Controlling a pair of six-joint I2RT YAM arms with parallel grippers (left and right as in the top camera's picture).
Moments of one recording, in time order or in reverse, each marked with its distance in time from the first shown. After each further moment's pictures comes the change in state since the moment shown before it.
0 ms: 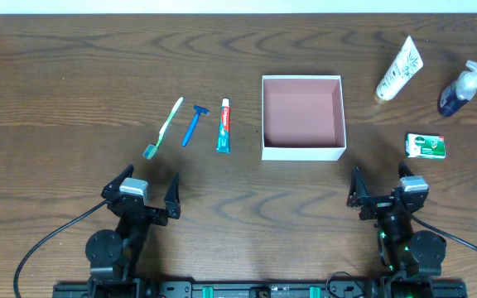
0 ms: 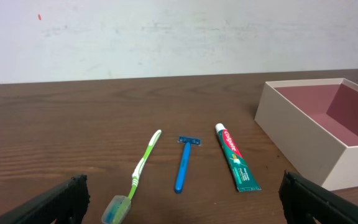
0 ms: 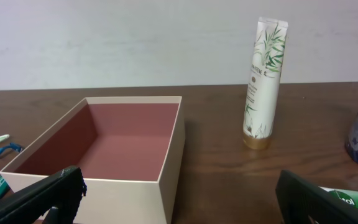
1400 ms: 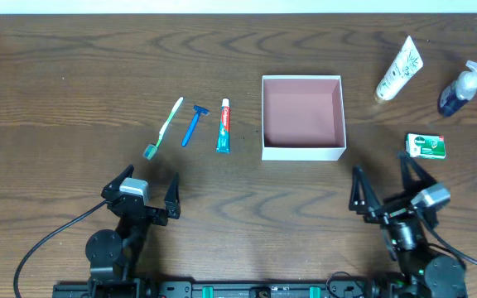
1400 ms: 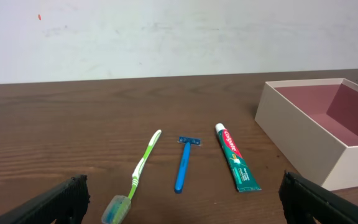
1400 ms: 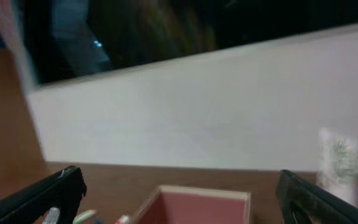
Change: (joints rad) left arm 0.000 0.000 0.000 0.000 0.000 0.000; right arm 0.000 0.029 0.130 0.243 -0.174 0.177
